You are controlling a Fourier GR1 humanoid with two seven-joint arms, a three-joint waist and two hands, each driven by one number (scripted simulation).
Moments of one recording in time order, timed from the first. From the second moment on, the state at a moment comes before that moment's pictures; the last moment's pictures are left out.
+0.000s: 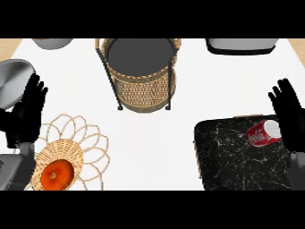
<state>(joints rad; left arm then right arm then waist) -0.21 0.37 -0.03 -1.30 0.28 0.28 -0.06 -0.12 -0.35 -0.01 -1.44 -0.35 -0.18 0.02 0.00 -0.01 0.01</state>
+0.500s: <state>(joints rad) -0.05 0.33 -0.11 -1.27 0.22 0.30 -0.03 -0.03 -0.48 -0.31 -1.49 -0.15 -0.64 0.06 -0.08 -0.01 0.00</state>
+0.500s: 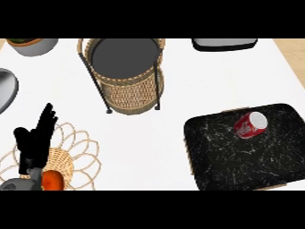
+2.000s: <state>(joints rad) -0.01 0.27 -0.24 -1.42 0.11 0.32 0.03 0.49 -0.70 -0.06 -2.17 0.50 -0.49 1.13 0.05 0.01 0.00</state>
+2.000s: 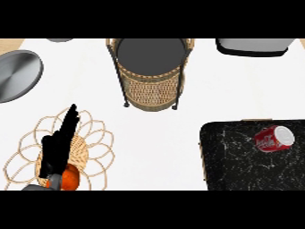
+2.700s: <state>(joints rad) -0.02 0.26 -0.25 -1.42 0.10 0.31 0.04 0.22 -0.61 0.05 -1.98 0.64 -0.26 1.26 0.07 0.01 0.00</state>
